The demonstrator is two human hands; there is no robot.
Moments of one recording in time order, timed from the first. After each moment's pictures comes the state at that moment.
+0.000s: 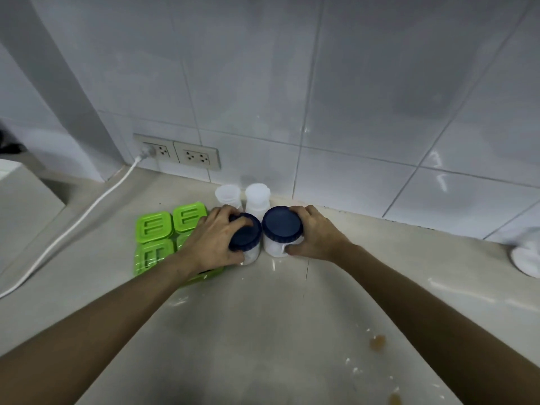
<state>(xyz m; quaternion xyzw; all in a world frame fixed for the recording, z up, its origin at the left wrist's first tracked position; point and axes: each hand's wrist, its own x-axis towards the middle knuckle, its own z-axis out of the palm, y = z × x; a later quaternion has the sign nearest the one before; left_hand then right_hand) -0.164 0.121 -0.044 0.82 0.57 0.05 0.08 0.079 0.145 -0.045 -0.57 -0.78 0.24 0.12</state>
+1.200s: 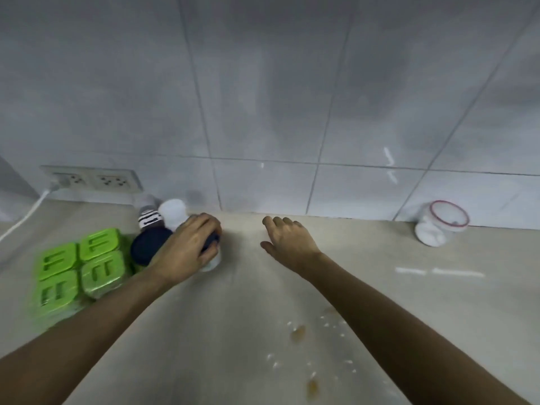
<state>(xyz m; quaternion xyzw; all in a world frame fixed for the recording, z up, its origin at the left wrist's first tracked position) -0.056 0.116 -0.023 0.87 0.47 0.17 0.07 0.180 0.111 -0.040 -0.57 -0.82 0.00 0.04</state>
